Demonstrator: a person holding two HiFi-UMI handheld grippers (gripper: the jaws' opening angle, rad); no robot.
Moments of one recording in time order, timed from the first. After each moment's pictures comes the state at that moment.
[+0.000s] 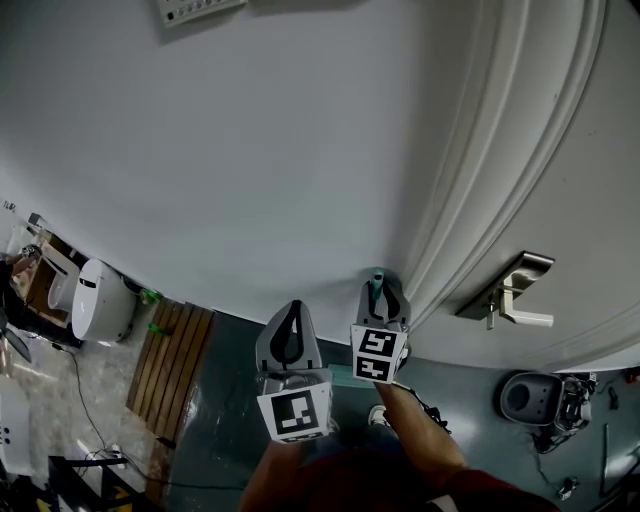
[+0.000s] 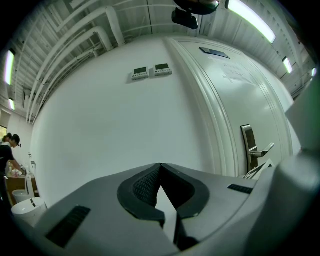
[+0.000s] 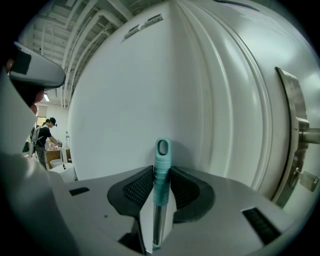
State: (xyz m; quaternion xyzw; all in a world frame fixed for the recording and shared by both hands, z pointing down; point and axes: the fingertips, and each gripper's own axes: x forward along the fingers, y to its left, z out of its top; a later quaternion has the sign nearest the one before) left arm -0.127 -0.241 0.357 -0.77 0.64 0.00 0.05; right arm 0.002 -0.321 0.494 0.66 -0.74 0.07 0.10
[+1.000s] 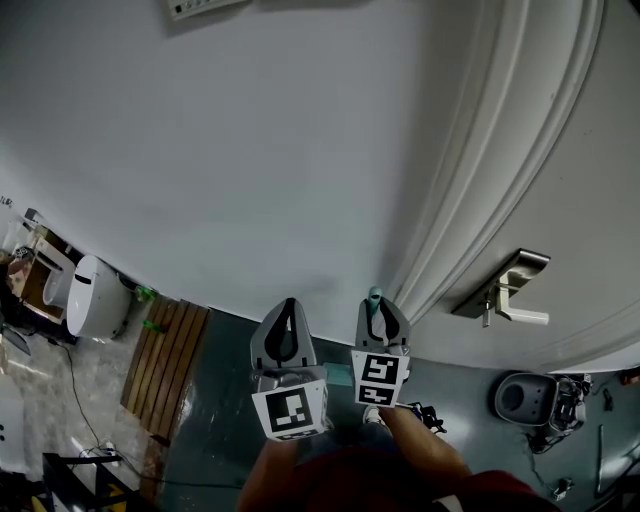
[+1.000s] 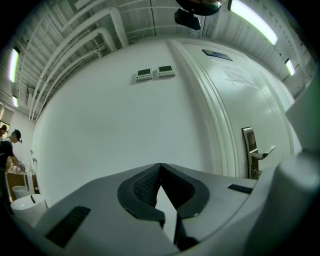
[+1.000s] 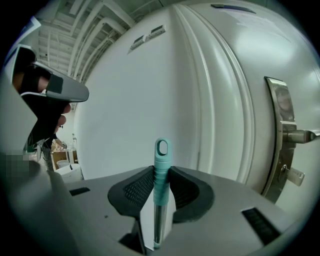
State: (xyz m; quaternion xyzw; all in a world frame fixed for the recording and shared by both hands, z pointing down) left arm -0.135 -0.234 0.357 -0.76 0.64 0.01 0.05; right arm -0.005 -0.273 0.486 0.64 -0.76 0.07 0.09
